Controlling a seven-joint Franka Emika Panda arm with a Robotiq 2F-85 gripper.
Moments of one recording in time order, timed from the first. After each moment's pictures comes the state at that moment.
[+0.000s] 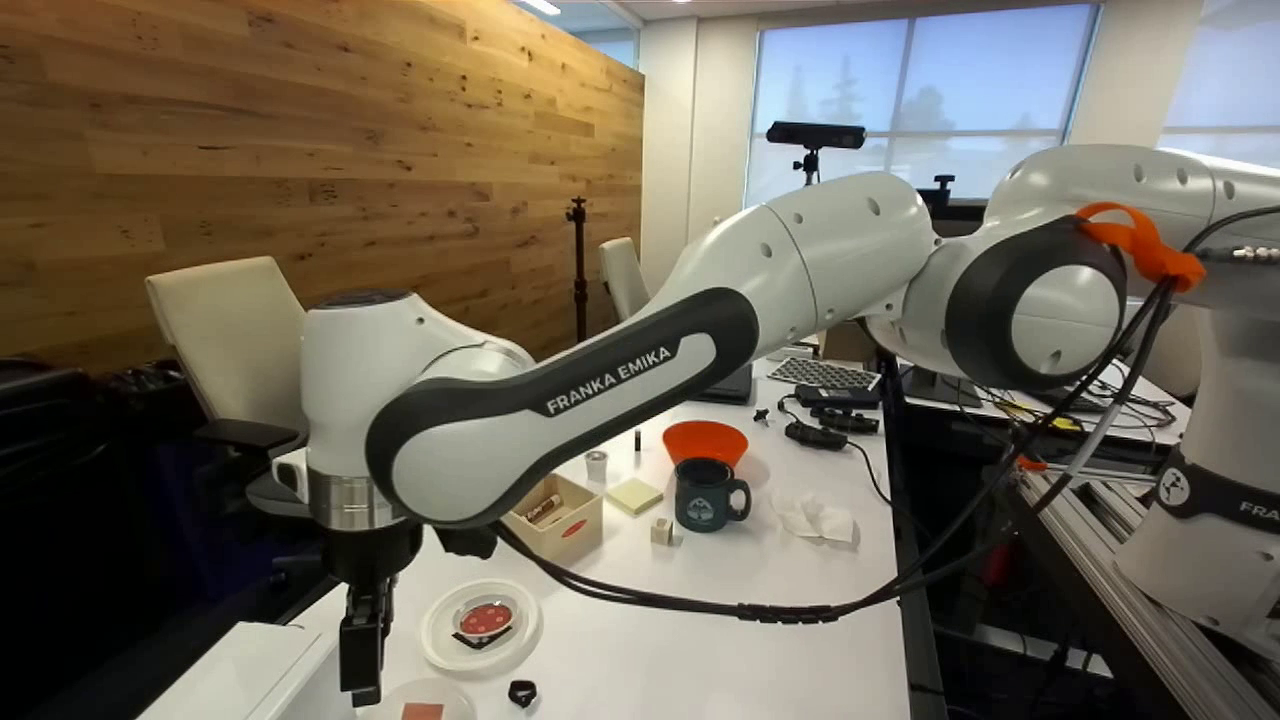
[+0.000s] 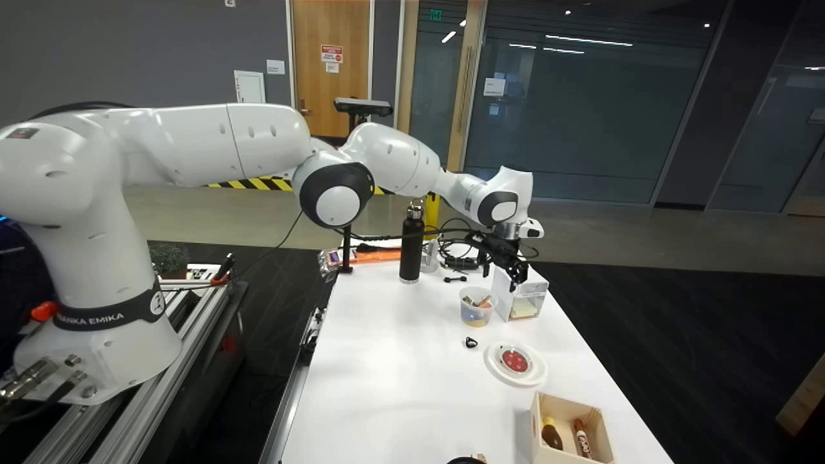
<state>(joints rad) 0.28 1.42 0.15 -0.53 -0.15 2.08 -0.20</state>
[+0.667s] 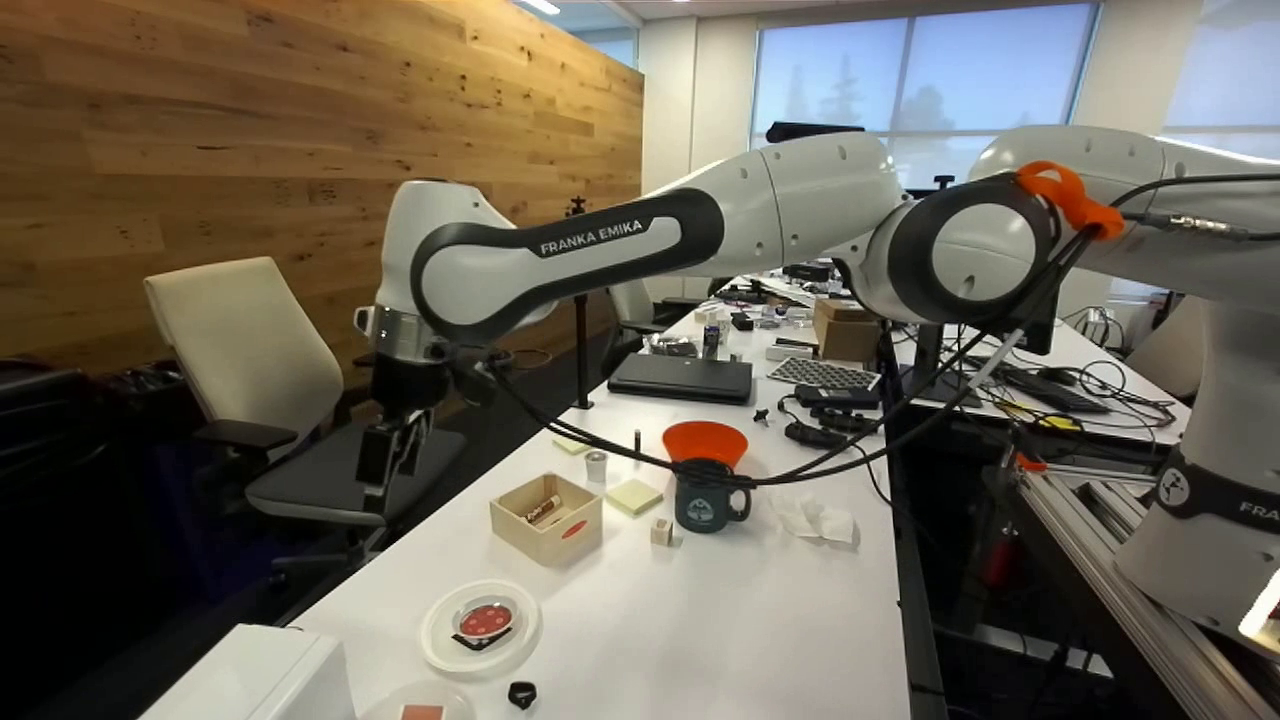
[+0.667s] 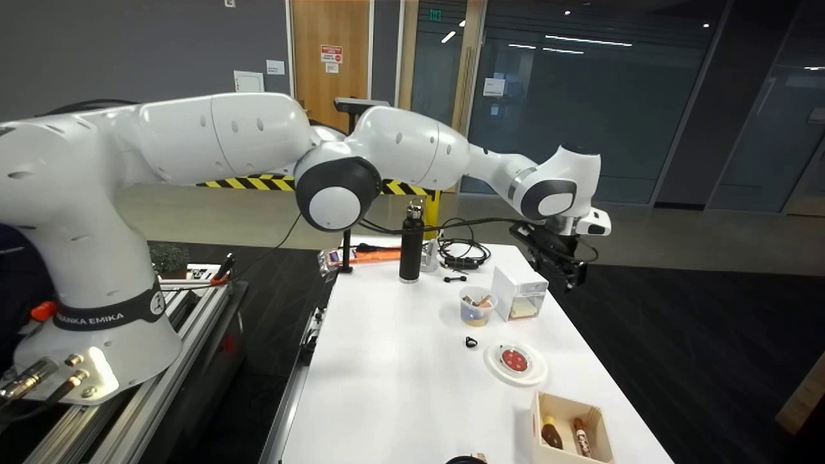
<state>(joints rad) 0.07 1.34 0.22 -0.50 -0.10 2.08 -0.17</state>
